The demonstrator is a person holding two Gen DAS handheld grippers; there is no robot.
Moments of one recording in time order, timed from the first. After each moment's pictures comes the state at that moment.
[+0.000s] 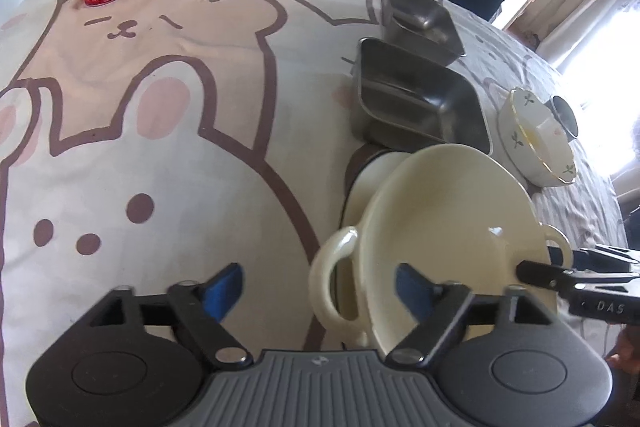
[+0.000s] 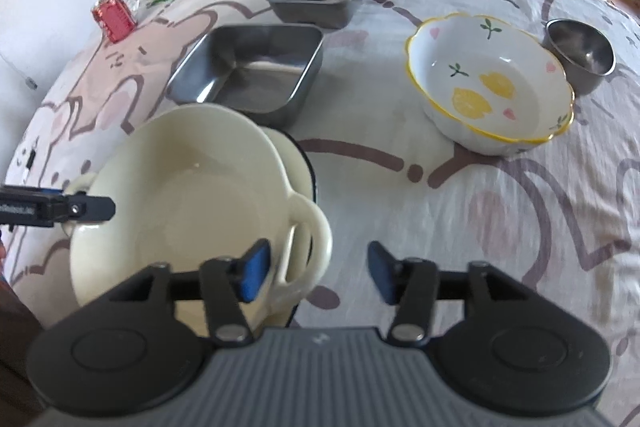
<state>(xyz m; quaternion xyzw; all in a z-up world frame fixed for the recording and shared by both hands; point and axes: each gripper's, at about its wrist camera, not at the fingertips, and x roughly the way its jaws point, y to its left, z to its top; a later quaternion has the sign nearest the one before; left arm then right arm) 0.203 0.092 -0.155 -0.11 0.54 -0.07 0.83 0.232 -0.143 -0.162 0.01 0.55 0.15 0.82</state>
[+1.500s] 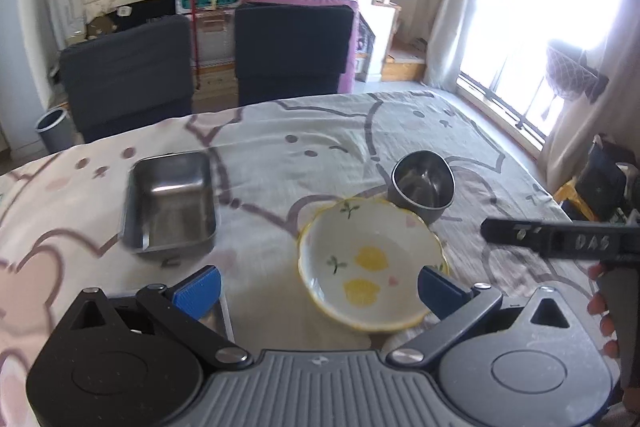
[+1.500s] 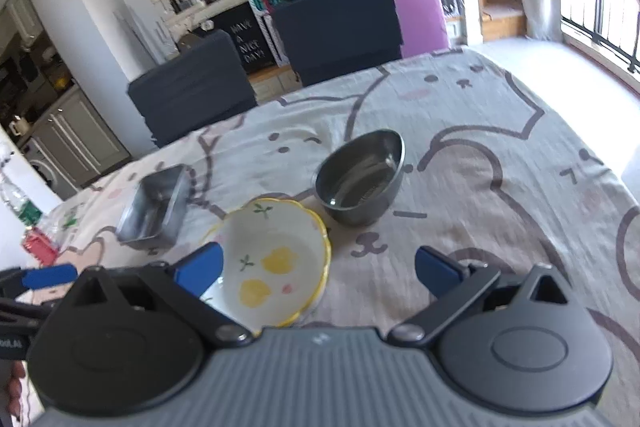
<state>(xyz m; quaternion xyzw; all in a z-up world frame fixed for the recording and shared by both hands) 0.306 -0.129 -0.085 0.03 0.41 -0.21 0.89 0.285 -0.336 -0.110 0.17 0.40 -0.01 0.90</state>
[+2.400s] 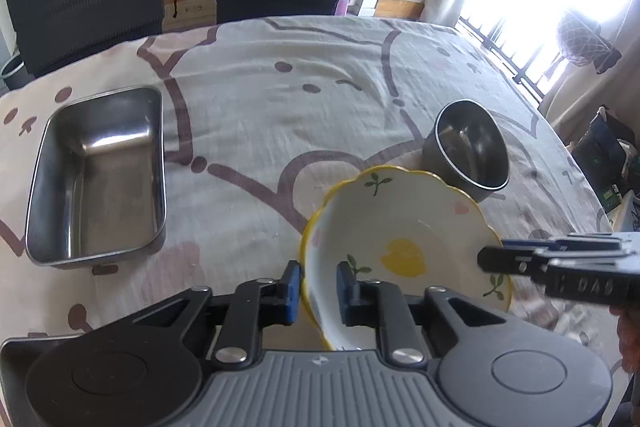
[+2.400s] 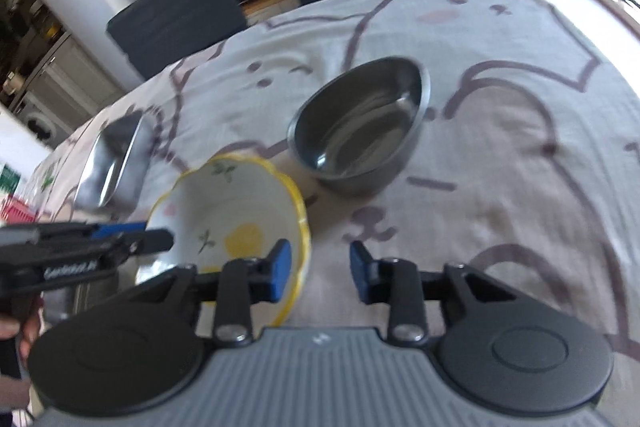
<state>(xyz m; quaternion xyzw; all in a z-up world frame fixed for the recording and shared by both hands) 0.392 -0.149 -0.161 0.02 0.51 -0.23 0.83 0.364 -0.341 -0.180 0.17 0.51 0.04 0.85</state>
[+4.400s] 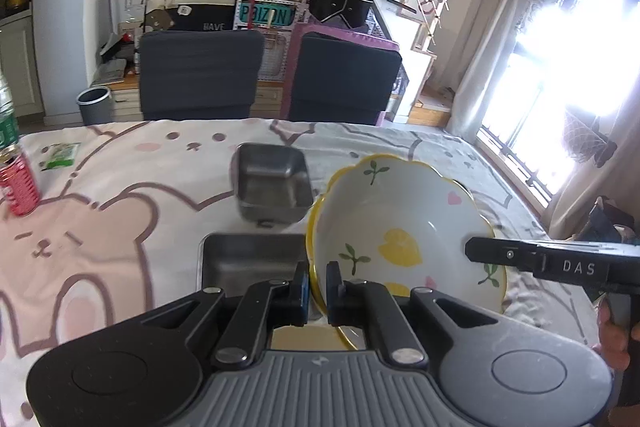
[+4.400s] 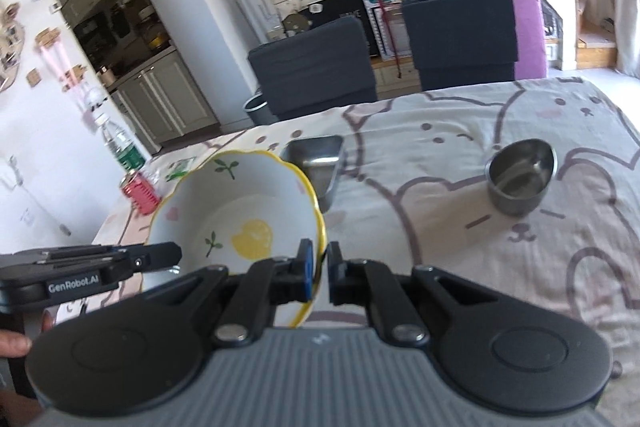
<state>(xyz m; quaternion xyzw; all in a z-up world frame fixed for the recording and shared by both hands) 0.218 0.005 -0.049 -0.05 0.37 -0.16 0.91 0.256 -0.217 -0.070 0.13 0.39 0.14 0.90</state>
